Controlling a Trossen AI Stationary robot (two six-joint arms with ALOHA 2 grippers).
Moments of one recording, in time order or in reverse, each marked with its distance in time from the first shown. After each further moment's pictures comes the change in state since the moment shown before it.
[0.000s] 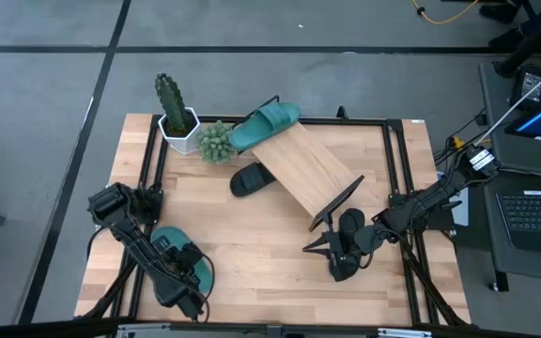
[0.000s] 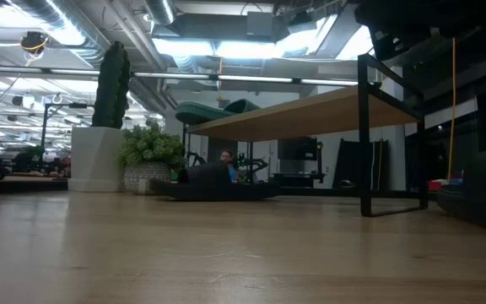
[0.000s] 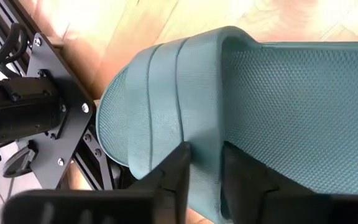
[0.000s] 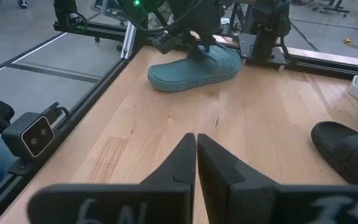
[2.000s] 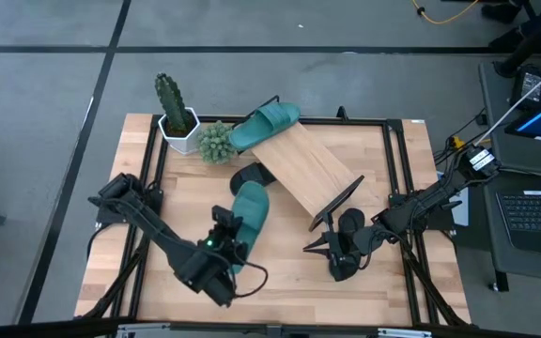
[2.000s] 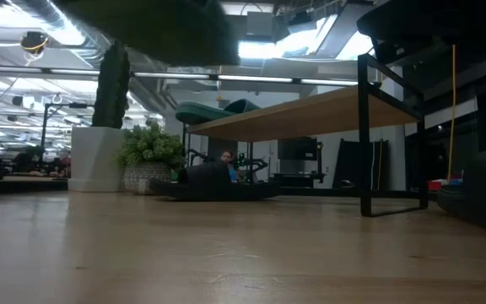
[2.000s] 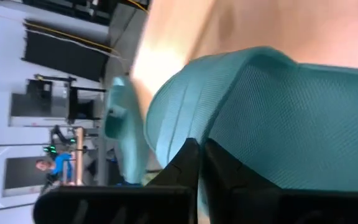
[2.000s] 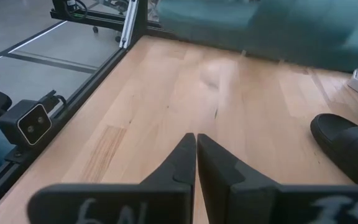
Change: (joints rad) left arm 0.228 -0.027 0.480 -0.131 -0.968 1.183; right arm 0.000 0.000 0.000 -0.038 0.000 0.001
